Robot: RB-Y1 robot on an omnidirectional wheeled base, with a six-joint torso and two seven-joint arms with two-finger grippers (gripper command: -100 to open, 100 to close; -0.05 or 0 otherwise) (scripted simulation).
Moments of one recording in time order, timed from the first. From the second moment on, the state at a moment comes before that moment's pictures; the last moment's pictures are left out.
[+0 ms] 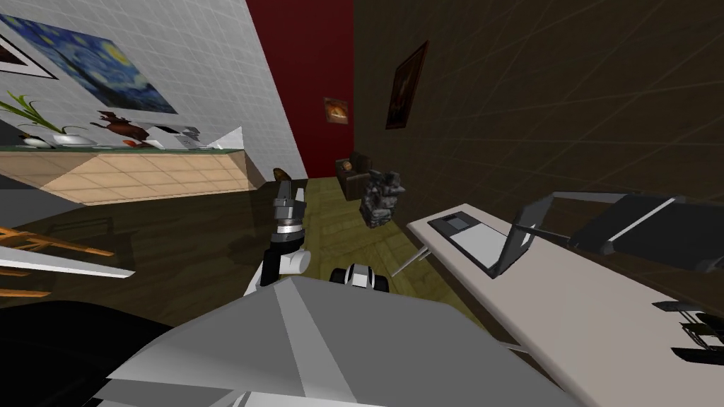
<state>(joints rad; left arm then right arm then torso) 0.45 0.01 0.03 -2.28 0.06 -0.53 -0.14 1.79 -1.09 -1.63 -2.23 0.21 -0.50 0.46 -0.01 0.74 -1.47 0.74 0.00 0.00</state>
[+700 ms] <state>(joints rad) 0.45 0.01 0.03 -2.28 0.06 -0.53 -0.14 1.77 -1.15 -1.62 -2.24 0.21 -0.51 0.50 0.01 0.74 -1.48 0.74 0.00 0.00</state>
